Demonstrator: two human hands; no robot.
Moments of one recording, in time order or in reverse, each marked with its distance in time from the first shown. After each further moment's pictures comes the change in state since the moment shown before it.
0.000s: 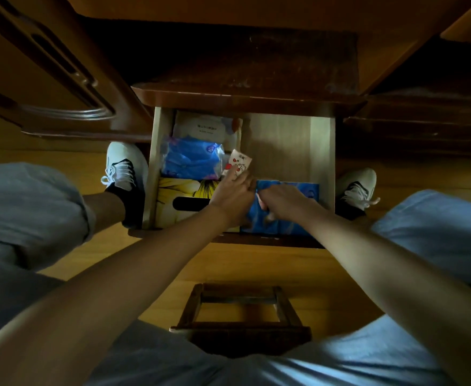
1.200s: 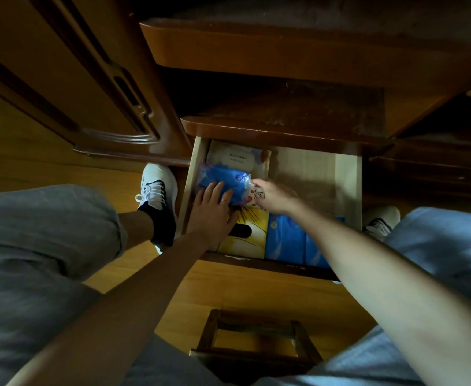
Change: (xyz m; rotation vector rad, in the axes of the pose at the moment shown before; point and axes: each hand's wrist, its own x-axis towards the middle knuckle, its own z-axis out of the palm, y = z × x) left_hand -0.060 -0.071 0.060 -0.468 0.242 -0.467; right_hand 0.083 -0.028 -0.044 0.549 0.201 0.033
